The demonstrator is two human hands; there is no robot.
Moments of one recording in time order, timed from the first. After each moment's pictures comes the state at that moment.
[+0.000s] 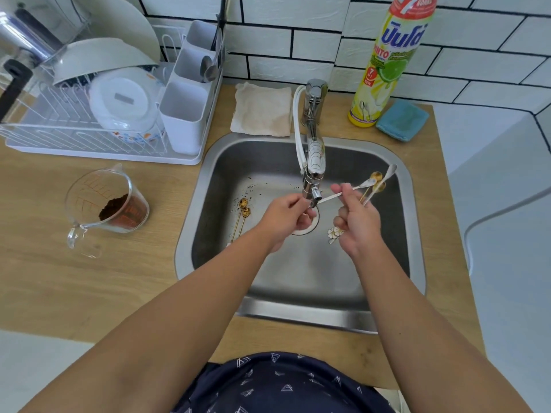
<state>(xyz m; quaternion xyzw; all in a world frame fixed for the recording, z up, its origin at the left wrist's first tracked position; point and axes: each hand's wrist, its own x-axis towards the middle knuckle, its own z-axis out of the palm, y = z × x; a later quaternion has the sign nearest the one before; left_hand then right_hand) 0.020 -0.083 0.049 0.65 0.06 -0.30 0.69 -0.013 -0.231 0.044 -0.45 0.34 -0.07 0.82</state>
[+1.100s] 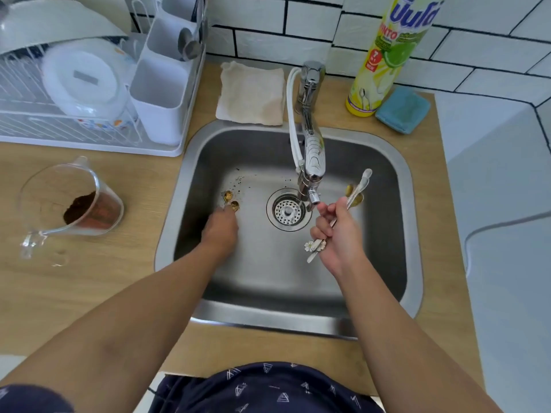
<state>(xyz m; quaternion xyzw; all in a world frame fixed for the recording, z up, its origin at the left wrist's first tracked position) 0.045 0.004 -0.040 0.97 -0.02 -0.25 0.08 -0.023 -0.210 0.024 -0.31 0.36 -0.01 0.88</state>
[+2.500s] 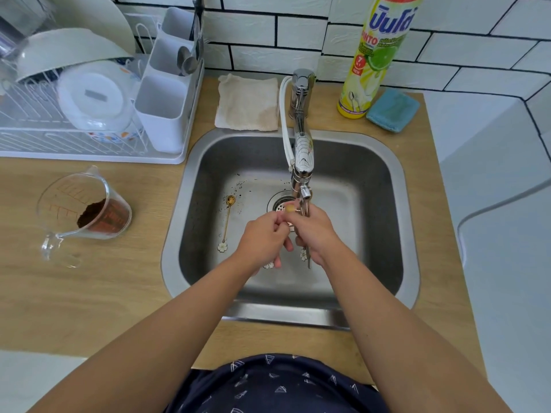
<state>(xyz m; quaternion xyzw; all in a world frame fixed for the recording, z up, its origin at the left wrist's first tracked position) -0.015 -0.055 0.044 0.83 -0.01 -0.27 0.49 -0.015 -0.187 0.019 -0.64 0.29 0.13 0.70</state>
